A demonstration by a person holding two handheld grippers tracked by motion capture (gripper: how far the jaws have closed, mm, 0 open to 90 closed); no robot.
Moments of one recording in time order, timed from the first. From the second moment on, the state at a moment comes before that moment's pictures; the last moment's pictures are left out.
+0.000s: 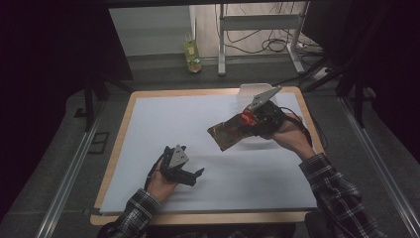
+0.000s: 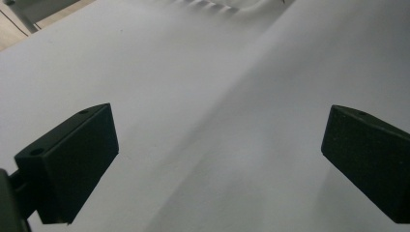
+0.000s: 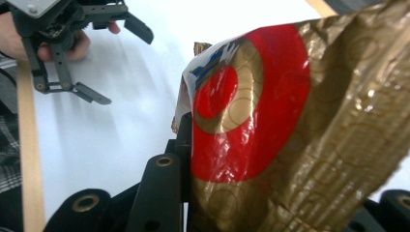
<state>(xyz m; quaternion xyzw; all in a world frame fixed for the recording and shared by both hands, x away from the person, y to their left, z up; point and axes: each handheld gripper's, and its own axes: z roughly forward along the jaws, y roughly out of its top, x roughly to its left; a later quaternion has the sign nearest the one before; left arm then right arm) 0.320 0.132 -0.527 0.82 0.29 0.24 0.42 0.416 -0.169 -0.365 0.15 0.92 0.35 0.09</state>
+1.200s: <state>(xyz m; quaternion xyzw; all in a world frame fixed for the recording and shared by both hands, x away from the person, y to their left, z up) 0.319 0.128 -0.530 0.83 0.28 0.23 0.42 0.468 -0.206 -0.302 0.12 0.93 0.31 0.19</state>
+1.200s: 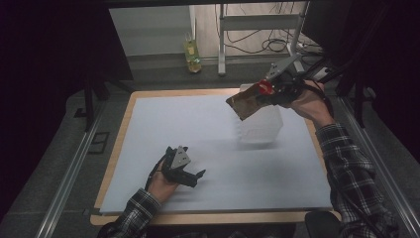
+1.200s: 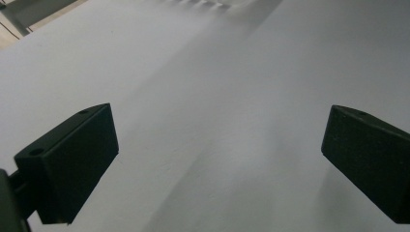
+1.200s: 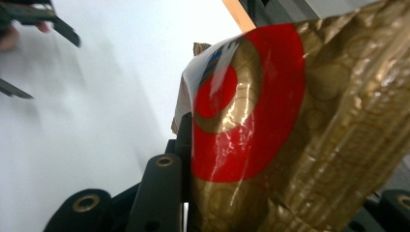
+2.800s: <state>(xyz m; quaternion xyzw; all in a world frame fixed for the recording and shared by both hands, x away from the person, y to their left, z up) 0.325 0.156 -0.523 0.81 0.31 0.26 0.43 0.529 -0.221 -0.342 0.02 0.96 0.18 0.23</state>
